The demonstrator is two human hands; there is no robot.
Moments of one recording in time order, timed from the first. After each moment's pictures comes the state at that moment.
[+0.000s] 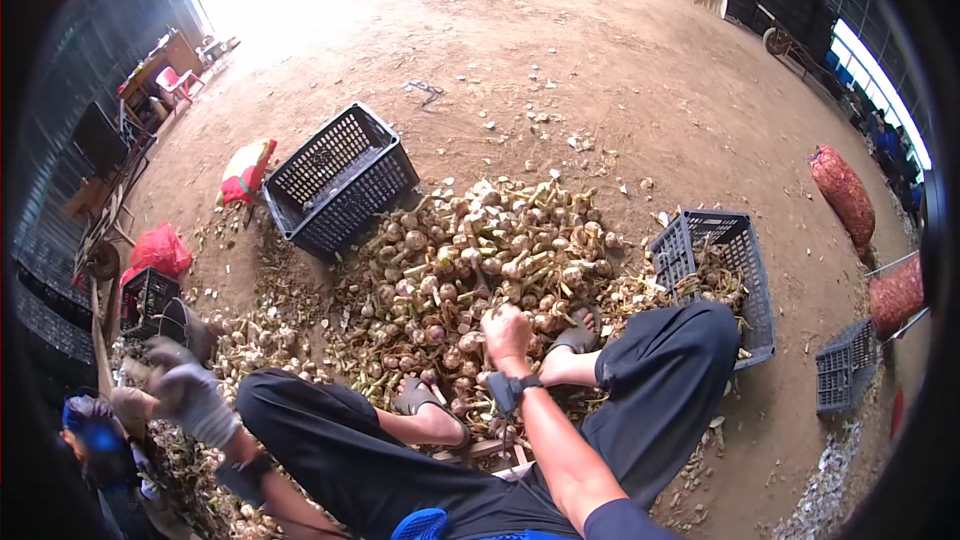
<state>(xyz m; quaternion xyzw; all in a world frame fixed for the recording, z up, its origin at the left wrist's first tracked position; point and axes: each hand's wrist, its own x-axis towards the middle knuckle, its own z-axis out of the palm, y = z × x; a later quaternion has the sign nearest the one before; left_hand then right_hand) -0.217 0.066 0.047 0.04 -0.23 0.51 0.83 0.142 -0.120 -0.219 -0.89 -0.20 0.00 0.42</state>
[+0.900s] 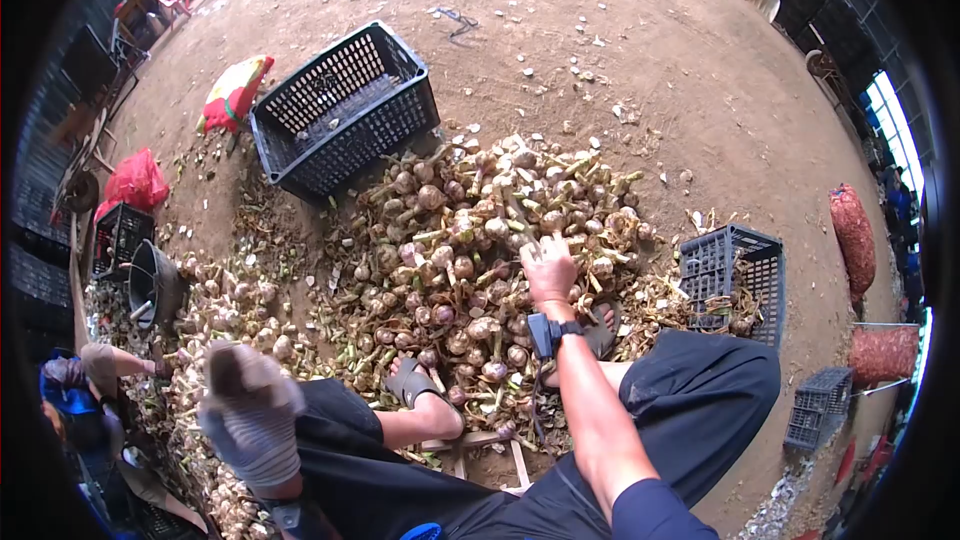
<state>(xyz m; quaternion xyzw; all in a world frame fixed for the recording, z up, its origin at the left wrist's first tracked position) -0.121 0.023 0.013 0.42 0.17 0.50 0.74 0.248 -0.069 -0.269 -0.87 -0.29 -0.09 0.38</state>
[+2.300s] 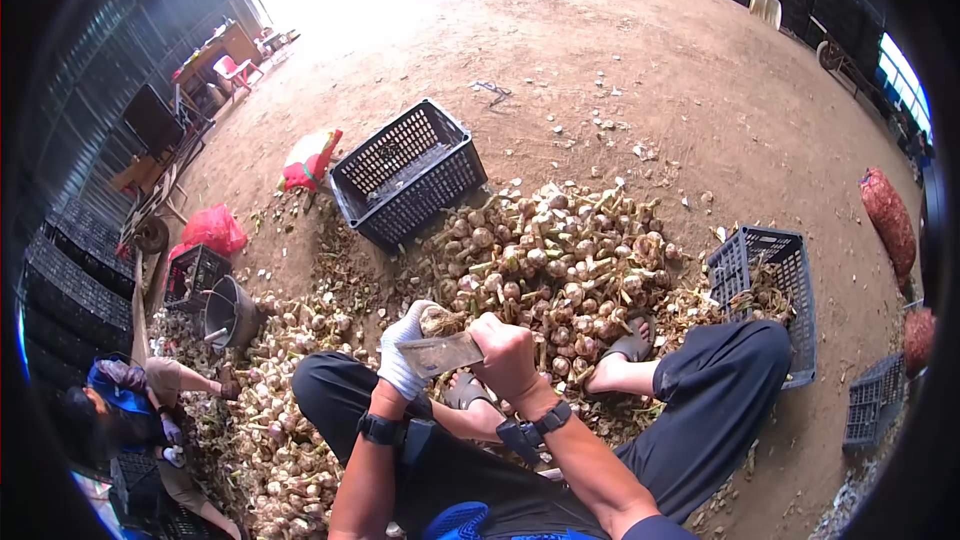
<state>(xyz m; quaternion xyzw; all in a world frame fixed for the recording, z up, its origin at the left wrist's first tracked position) -0.072 0.016 -0.045 0.83 0.26 0.24 0.42 0.066 -0.101 -0.075 -0.66 -0.58 -0.04 0.48</state>
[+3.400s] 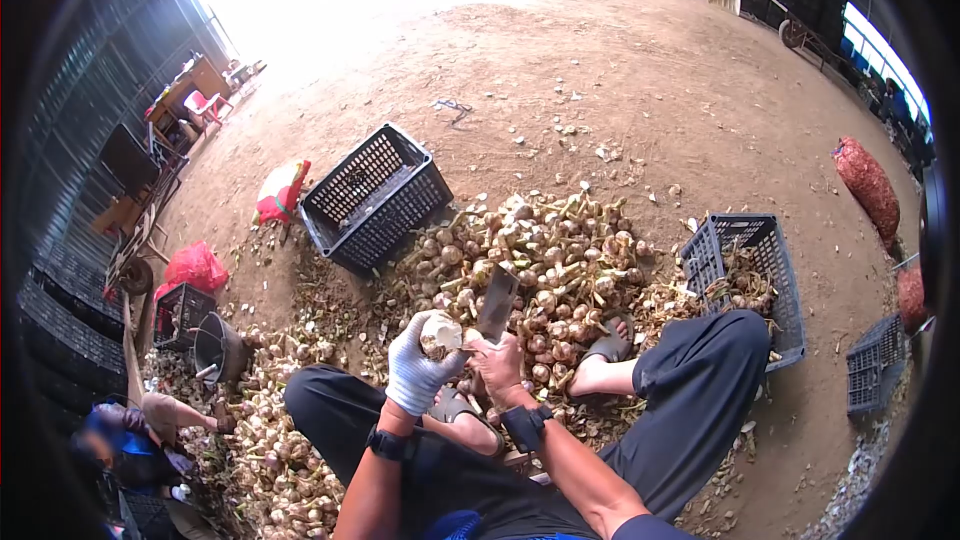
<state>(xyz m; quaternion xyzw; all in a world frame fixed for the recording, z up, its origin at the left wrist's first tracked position) -0.022 -0.023 -0.026 0.82 0.25 0.32 0.41 0.068 -0.103 -0.135 -0.63 -0.14 0.28 0.71</state>
